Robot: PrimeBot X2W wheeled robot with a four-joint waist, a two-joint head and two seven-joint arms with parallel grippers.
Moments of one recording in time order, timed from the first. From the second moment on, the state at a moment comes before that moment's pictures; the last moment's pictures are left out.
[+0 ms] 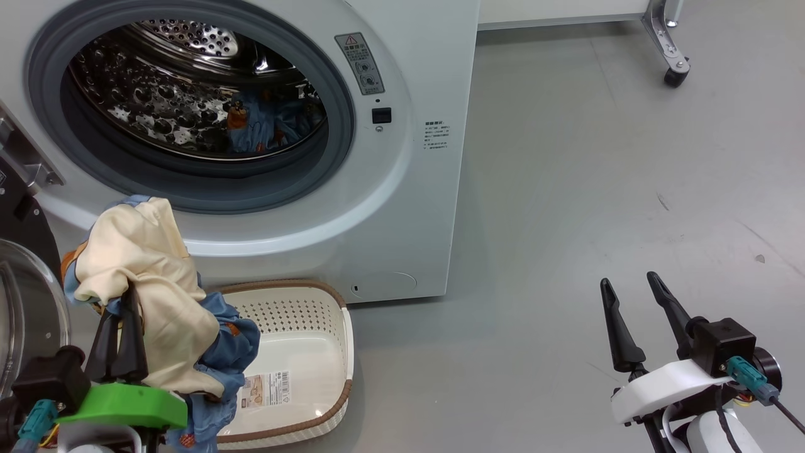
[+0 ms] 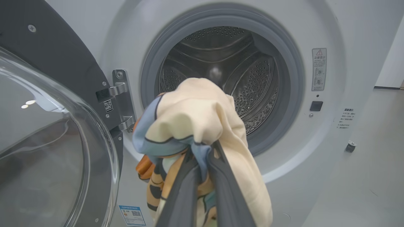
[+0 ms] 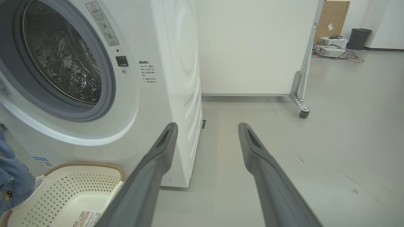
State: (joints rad) left arm 0.00 0.11 0.03 0.12 -0.33 -0.10 -0.25; right arm -0.03 -0.12 0.17 0.23 0.22 0.12 -0.25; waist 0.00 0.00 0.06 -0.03
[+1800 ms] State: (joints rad) left arm -0.02 0.07 0.03 0.04 -0.30 -0.12 -0.25; right arm -0.04 -0.13 0.16 0.17 0.22 0.12 -0.25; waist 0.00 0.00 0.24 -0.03
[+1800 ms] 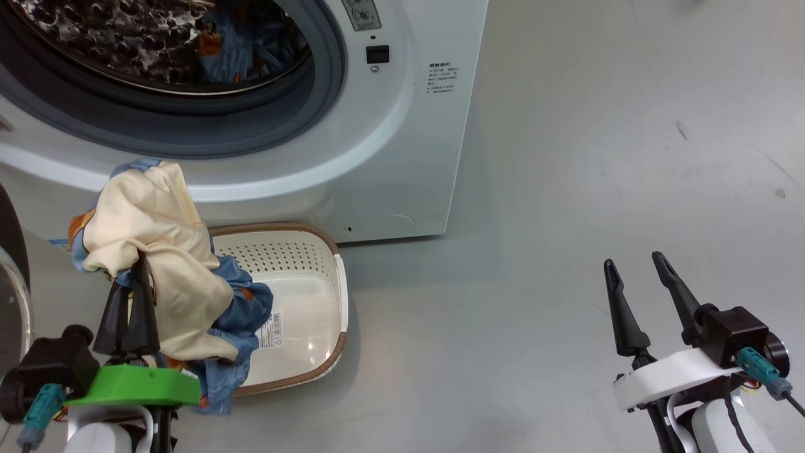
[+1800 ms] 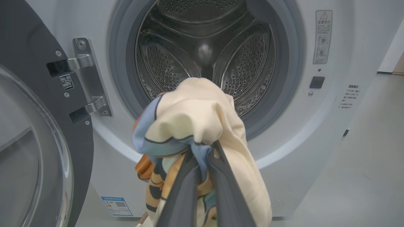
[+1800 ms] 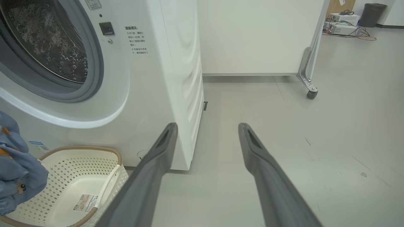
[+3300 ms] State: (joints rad) left arm -0.59 0.18 0.04 0.24 -0.27 -0.12 -0.25; right arm -0.20 -0.09 0.17 0.14 0.22 0.12 -0.25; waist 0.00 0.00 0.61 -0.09
